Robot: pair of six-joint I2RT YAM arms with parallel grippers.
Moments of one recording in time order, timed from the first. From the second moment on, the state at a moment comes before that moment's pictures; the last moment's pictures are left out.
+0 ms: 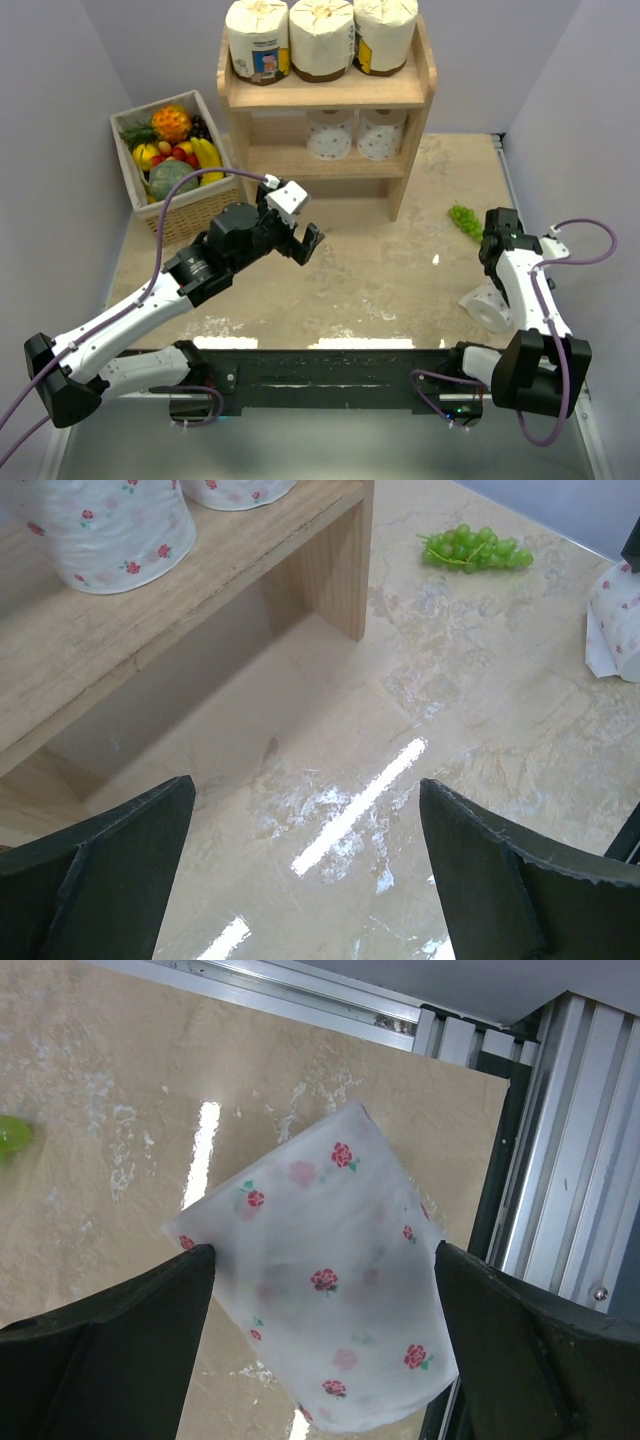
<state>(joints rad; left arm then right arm) -0.83 1.04 0.99 -0.20 -0.08 0.02 -0.18 1.17 0.85 -0.98 0.76 1.02</state>
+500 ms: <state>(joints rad) -0.83 1.04 0.99 -0.20 -0.11 0.03 0.13 1.09 0.79 -0.55 0.34 0.70</state>
